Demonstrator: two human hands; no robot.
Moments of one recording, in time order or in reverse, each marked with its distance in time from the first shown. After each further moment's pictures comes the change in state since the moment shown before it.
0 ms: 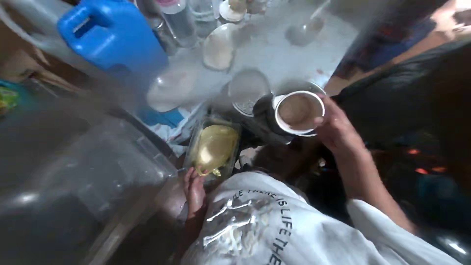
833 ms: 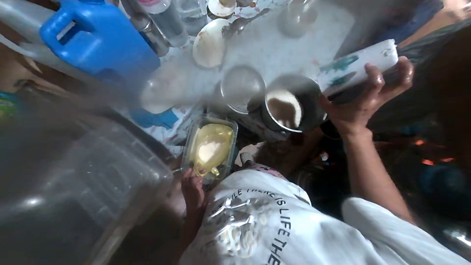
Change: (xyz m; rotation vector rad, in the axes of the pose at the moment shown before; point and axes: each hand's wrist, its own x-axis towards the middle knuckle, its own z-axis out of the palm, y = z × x) left_hand -0.004 -0.001 0.006 0.112 0.042 -0.008; right_hand 0.030 0.050 -0.072 -1.105 0.698 -0.829
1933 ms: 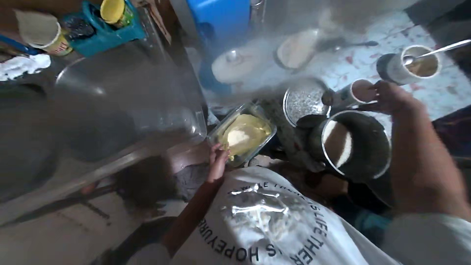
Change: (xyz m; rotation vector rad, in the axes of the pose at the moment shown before) left_hand -0.014 0.008 0.020 -0.179 0.148 -0.136; right_hand 0.130 0.025 0.190 0.471 -1.249 0.740
